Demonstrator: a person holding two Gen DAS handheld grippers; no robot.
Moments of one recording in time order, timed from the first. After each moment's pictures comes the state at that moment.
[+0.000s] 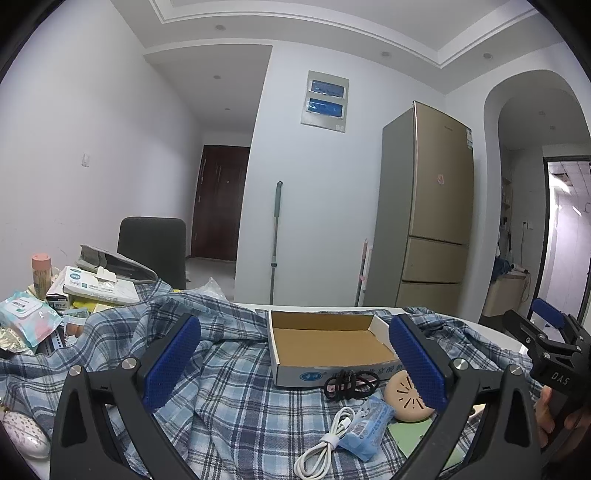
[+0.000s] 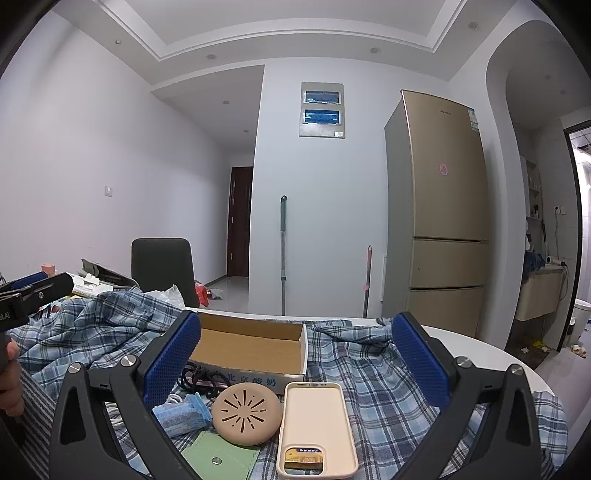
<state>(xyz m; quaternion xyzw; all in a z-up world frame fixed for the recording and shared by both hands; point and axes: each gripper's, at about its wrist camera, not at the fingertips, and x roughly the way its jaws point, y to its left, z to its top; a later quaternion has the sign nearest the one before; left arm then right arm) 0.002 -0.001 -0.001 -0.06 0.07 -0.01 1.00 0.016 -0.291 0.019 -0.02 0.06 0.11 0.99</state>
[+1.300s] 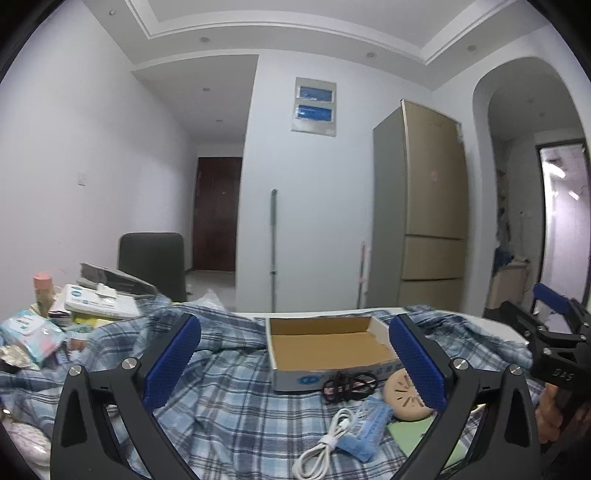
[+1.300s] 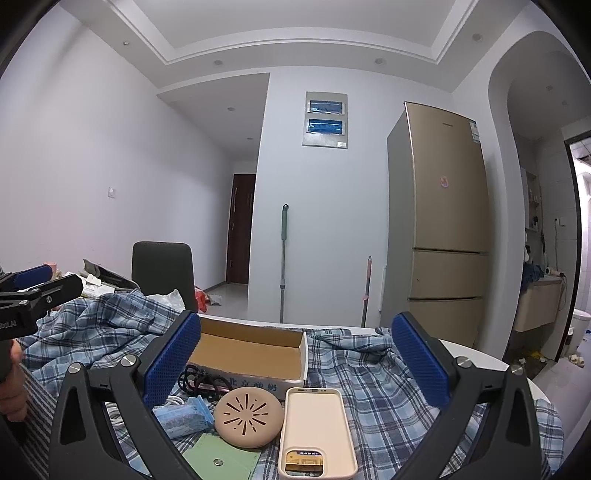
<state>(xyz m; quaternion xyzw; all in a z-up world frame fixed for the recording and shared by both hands) 0.000 -0.015 0.005 -0.02 0.06 0.00 1.00 0.006 -0.287 0.022 -0.03 0.04 0.10 0.99</state>
